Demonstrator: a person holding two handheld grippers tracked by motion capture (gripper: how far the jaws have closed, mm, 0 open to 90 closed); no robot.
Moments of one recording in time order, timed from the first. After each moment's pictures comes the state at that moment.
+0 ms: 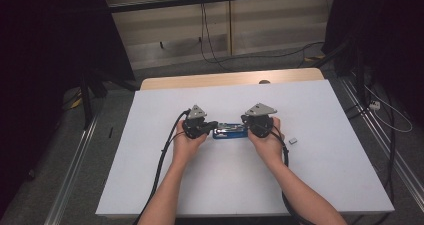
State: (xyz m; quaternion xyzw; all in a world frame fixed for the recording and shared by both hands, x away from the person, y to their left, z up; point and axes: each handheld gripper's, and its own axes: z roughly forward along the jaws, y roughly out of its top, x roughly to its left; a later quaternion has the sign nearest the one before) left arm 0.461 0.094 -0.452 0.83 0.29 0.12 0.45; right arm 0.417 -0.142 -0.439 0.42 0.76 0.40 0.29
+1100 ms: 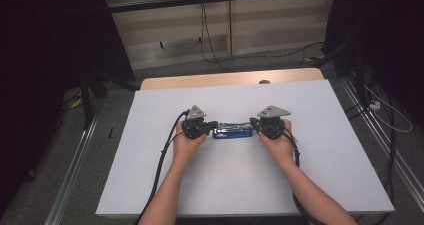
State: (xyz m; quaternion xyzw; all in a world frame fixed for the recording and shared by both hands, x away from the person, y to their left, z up) left arm 0.461 0.095 -0.454 0.83 0.30 0.12 0.47; right arm 0.416 -0.176 -0.455 0.43 0.76 0.42 0.27
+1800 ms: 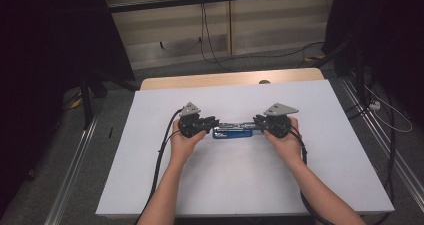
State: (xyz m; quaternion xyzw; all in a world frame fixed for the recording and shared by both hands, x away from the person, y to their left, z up) left arm 0.458 0.103 -0.438 0.80 0.31 0.09 0.51; right arm 0.411 -0.193 -0.443 0.41 0.76 0.43 0.27
